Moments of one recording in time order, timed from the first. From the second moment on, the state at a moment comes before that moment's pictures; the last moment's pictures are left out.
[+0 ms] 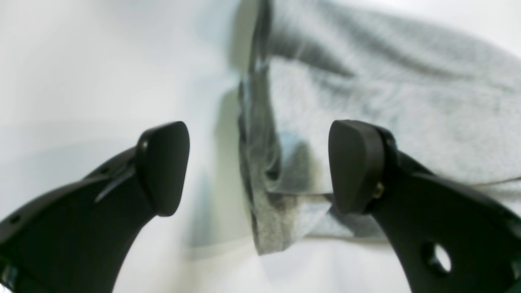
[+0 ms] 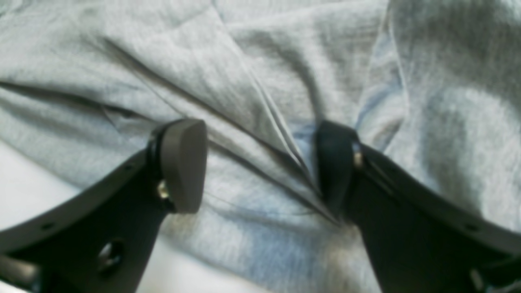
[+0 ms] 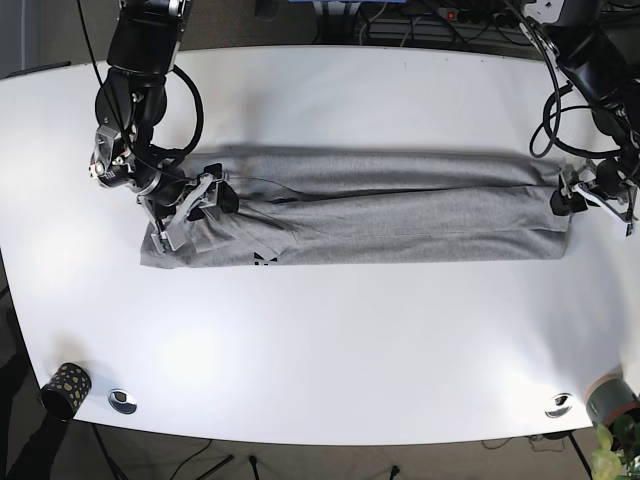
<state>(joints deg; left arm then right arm) -10.2 -18.9 -43.3 64.5 -22.6 -39.0 57.3 3.4 10.4 17.4 80.8 27.2 34.1 -54.5</state>
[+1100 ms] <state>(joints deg) -8.7 -18.4 -37.8 68.3 -22.5 -38.6 55.9 3.6 10.2 17.6 80.9 27.4 33.9 -54.7</state>
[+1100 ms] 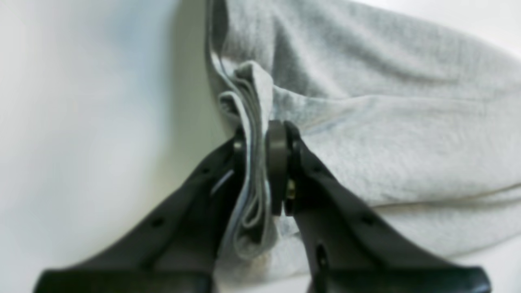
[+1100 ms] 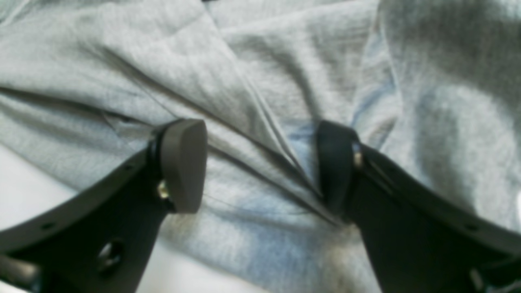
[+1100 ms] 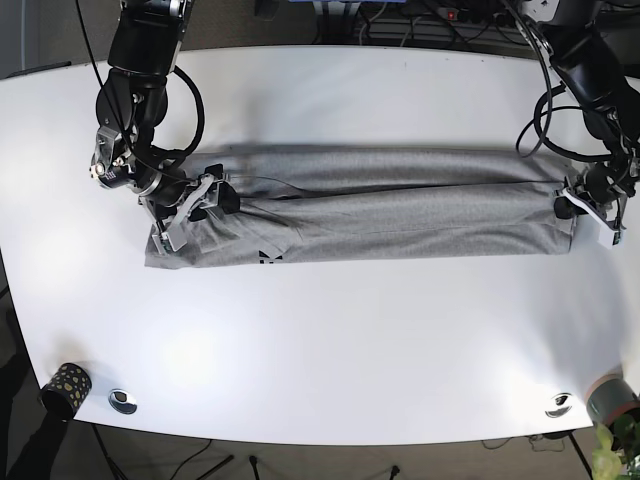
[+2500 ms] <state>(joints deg) -1.8 0.5 3.2 98.4 -14.7 -27.0 56.8 5.0 10.2 17.6 80.9 27.2 33.6 -55.3</state>
